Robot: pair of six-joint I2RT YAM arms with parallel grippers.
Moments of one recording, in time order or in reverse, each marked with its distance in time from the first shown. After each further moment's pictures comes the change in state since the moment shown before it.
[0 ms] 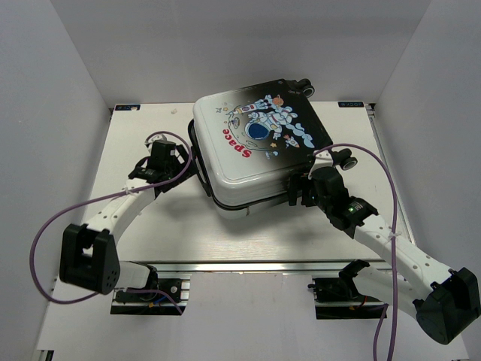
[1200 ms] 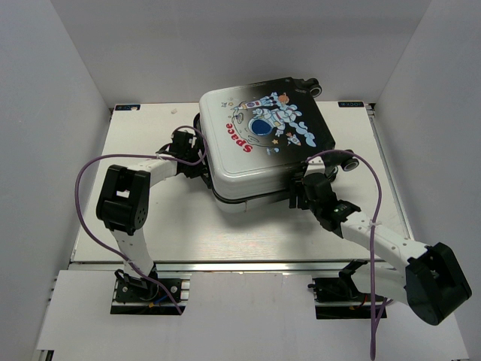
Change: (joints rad) left arm 0.006 0.565 0.217 0.203 0.174 0.042; right arm 0.000 0.131 -0.133 0.206 0.088 -0.037
